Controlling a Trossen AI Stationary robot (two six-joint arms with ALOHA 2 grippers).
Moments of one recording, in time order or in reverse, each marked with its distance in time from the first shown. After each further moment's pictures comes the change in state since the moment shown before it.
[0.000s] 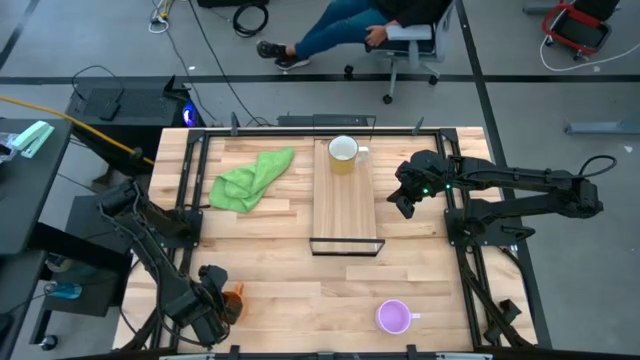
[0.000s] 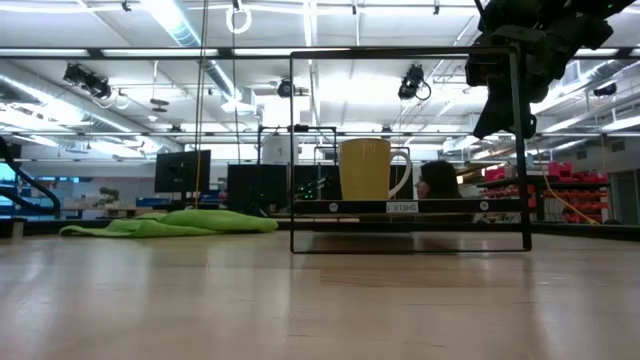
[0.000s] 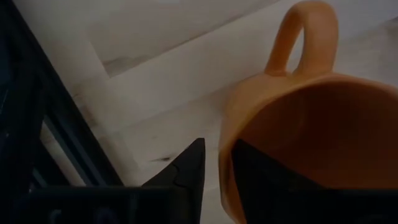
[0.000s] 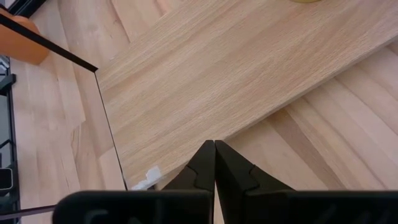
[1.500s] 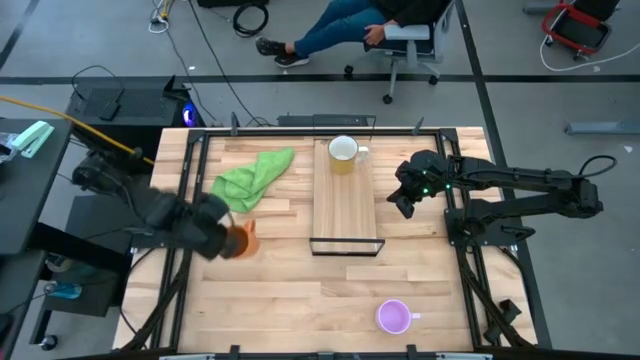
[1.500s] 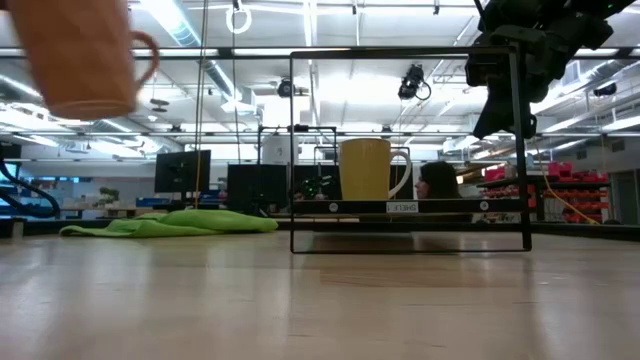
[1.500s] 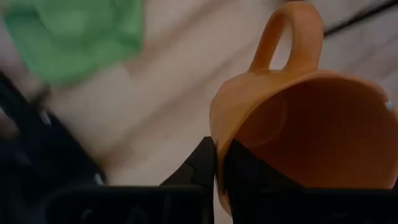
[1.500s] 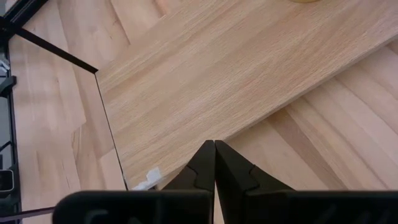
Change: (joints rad) left arm 0.439 -0.490 0.027 -0.279 -0.278 0.682; right arm 0.000 0.000 0.000 0.003 0.001 0.008
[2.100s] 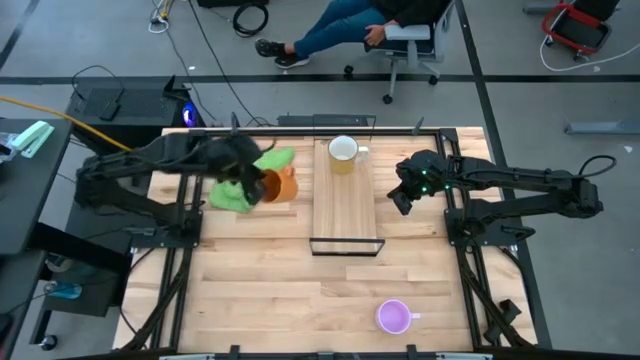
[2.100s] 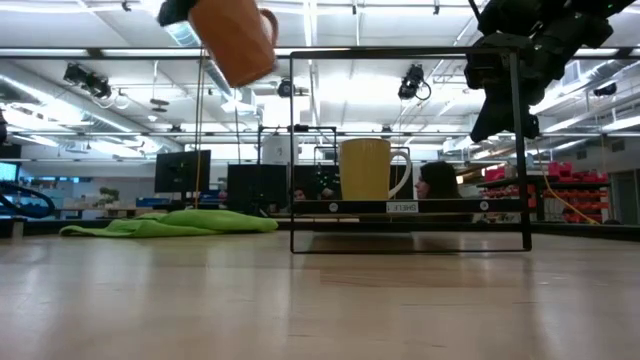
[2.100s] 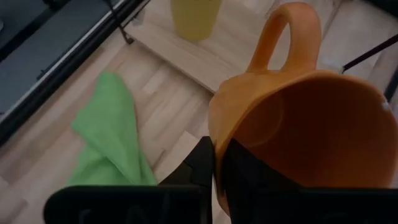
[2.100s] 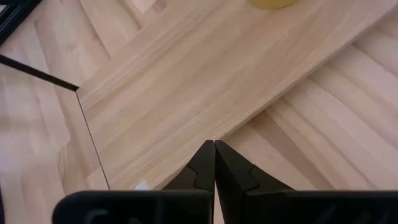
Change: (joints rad) left arm 0.663 0.110 0.261 0.261 0.105 1.027; right arm 0.000 0.001 0.000 0.000 0.079 0.070
